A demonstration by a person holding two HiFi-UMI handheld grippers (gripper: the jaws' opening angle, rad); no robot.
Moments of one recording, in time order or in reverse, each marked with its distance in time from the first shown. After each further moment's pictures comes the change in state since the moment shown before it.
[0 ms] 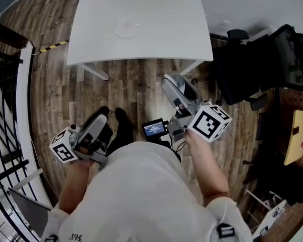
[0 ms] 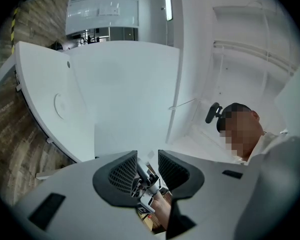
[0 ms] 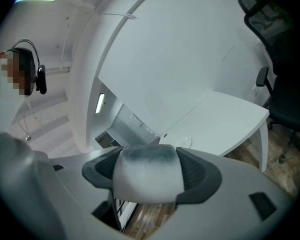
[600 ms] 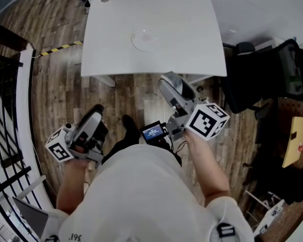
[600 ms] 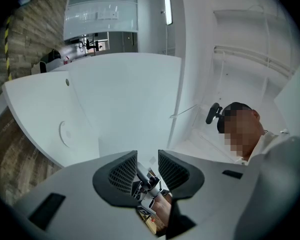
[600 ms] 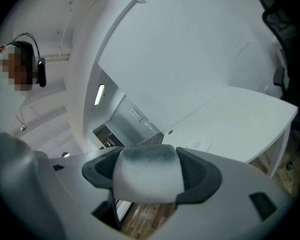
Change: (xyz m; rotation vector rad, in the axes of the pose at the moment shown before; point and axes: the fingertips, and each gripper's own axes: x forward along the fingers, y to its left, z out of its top) left arm -0.045 0.038 0.142 0.020 -0.017 -0.002; right arm 0.137 0.046 -0.016 -0.073 0.054 -0.022
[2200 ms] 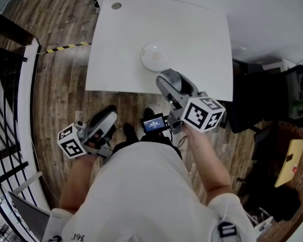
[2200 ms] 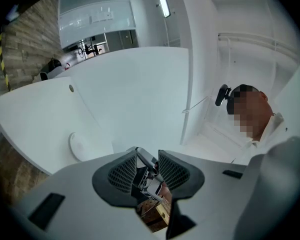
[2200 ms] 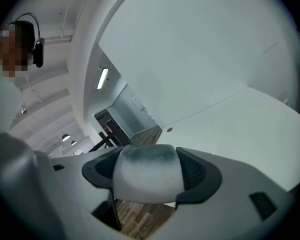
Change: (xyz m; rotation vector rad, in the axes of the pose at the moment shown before) left arm 0.052 0.093 0.036 0.077 0.040 0.128; right arm 0.124 -0.056 0.029 -0.109 0.146 0.017
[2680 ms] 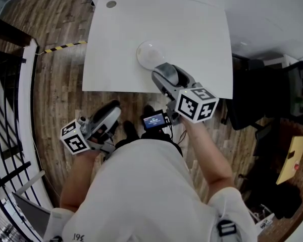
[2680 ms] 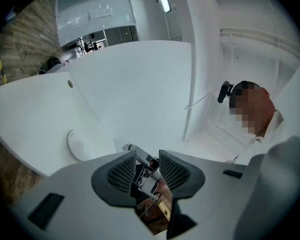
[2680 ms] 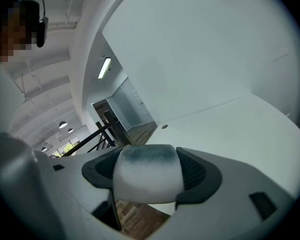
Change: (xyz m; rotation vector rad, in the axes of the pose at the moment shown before) left arm 0.031 0.017 -0.011 0.007 0.037 0.016; right arm 0.019 -0.032 -0.004 -0.114 0.070 -0.038
